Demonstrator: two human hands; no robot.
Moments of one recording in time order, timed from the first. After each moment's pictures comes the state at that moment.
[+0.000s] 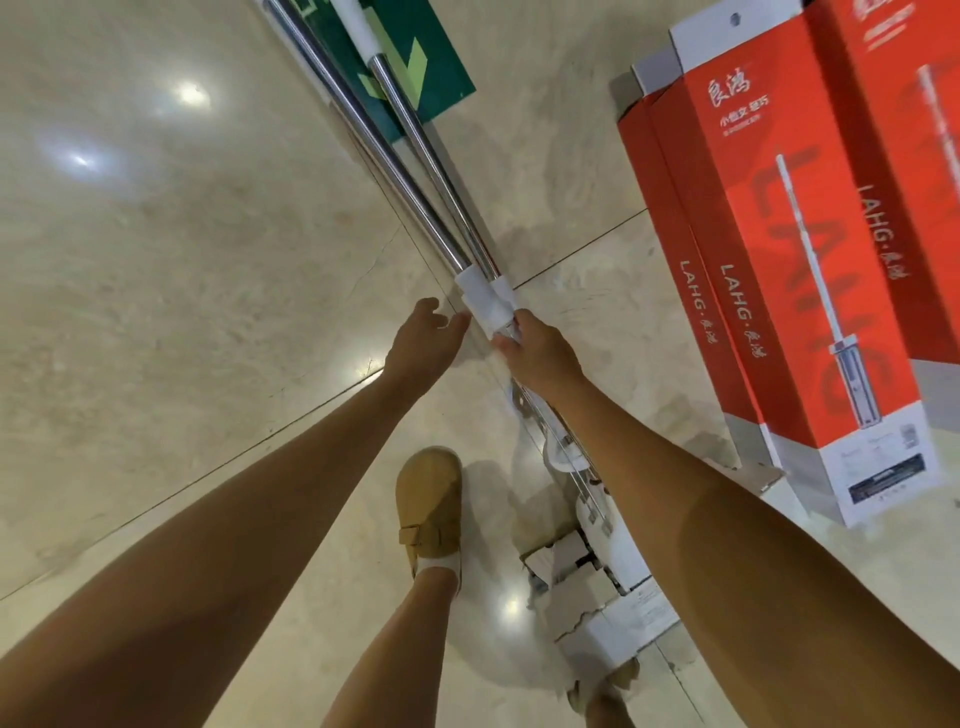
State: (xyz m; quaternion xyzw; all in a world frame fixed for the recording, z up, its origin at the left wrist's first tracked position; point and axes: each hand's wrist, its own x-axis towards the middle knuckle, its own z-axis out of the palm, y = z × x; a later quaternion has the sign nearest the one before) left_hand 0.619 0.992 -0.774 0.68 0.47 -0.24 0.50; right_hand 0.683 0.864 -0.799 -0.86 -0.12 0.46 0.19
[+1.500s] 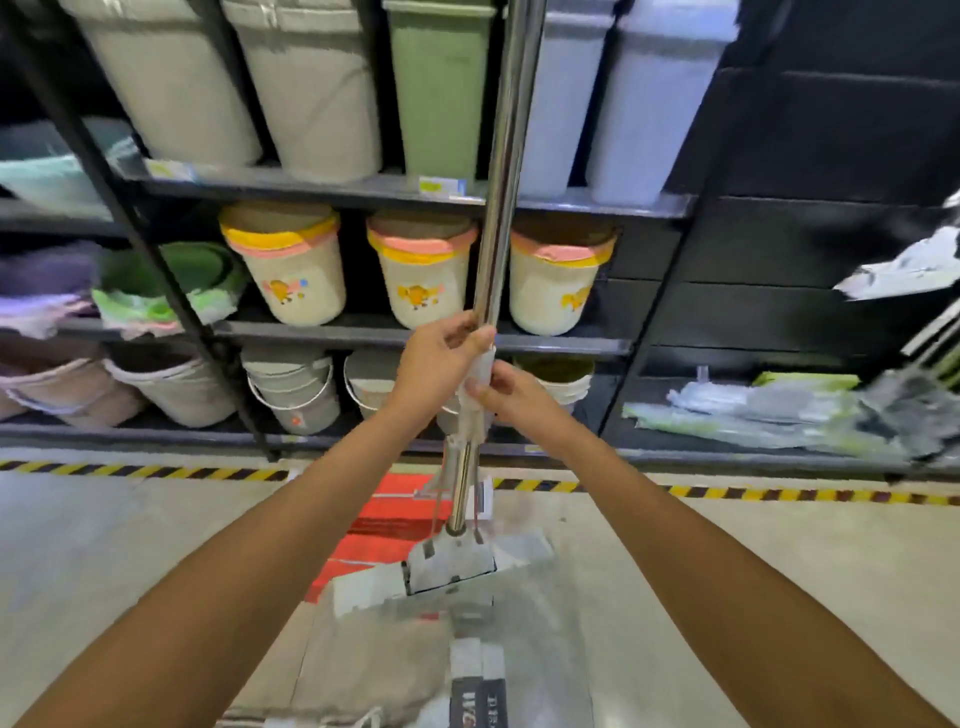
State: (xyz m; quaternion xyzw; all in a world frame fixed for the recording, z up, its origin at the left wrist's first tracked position) left_hand 0.715 0.535 0.017 0.78 -0.20 -0.07 0.58; right_hand 0.660 0.416 -0.022 -0.79 0.05 0.01 0.61
